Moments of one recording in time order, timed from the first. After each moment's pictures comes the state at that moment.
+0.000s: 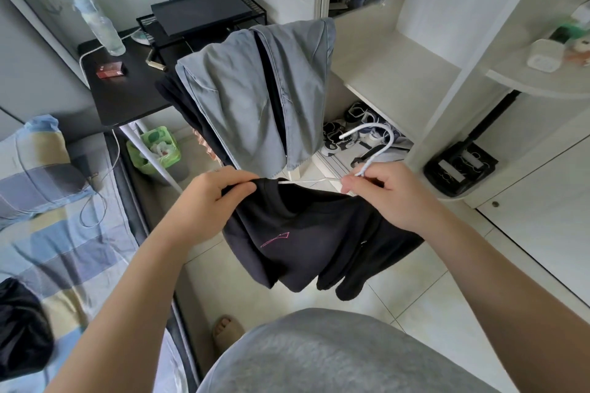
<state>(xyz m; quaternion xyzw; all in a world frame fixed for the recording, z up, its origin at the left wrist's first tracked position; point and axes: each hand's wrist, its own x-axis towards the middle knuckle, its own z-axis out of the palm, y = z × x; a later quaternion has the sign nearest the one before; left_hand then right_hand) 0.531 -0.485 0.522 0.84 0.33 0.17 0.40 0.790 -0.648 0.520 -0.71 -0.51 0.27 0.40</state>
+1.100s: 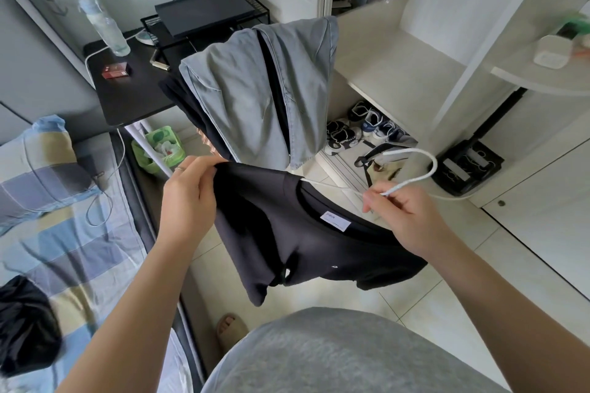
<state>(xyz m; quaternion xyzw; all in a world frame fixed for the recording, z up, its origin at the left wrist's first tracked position) 0.520 -0.474 0.491 0.81 0.40 0.36 0.22 0.780 -0.680 0.503 -0.68 -0.48 0.29 0.48</state>
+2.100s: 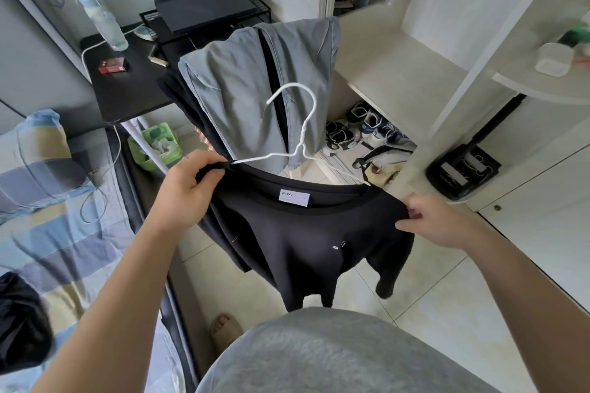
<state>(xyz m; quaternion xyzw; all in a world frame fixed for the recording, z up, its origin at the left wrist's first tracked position) 0.521 -0.449 0.496 0.80 0.38 0.28 0.37 0.860 -0.689 0.464 -0.80 -0.43 0.38 0.18</state>
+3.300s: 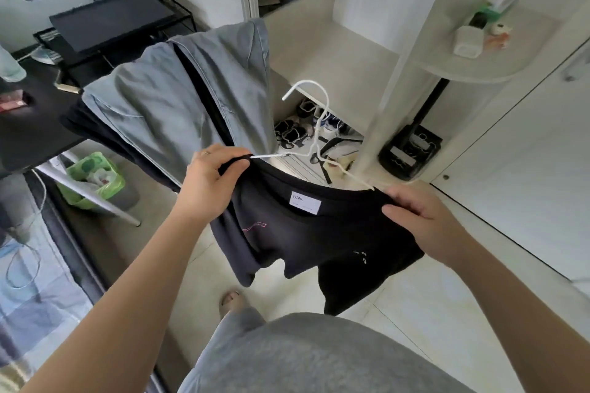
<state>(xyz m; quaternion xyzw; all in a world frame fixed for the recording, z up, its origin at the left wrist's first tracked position) 0.668 -0.442 0.490 0.84 0.28 0.25 0.39 0.865 -0.729 0.503 -0.75 -0.41 0.28 0.43</state>
